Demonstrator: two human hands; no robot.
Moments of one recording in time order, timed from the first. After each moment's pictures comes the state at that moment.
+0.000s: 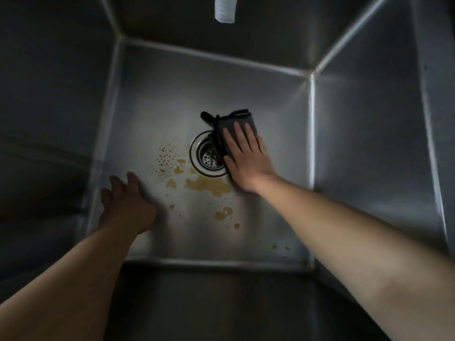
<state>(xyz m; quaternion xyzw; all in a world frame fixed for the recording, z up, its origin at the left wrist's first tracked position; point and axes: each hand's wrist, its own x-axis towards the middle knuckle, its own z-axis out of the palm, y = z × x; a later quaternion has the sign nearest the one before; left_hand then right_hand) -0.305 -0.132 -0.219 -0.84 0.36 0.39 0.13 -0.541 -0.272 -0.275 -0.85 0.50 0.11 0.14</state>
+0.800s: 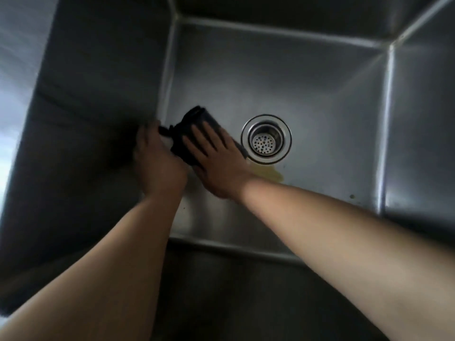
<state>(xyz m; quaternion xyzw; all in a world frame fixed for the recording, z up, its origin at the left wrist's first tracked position) -0.277 -0.147 -0.204 -0.89 0.36 0.15 -0.23 -0.390 -0.203 -0.268 -0.94 0.31 0.11 0.14</state>
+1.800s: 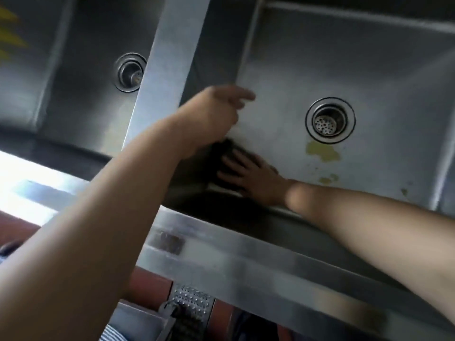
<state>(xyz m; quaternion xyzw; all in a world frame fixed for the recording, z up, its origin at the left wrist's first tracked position) -0.221 -0.129 -0.064 -0.74 0.39 0.49 -0.22 -0.380 -0.111 -0.266 -0.96 0.11 0.17 0.20</state>
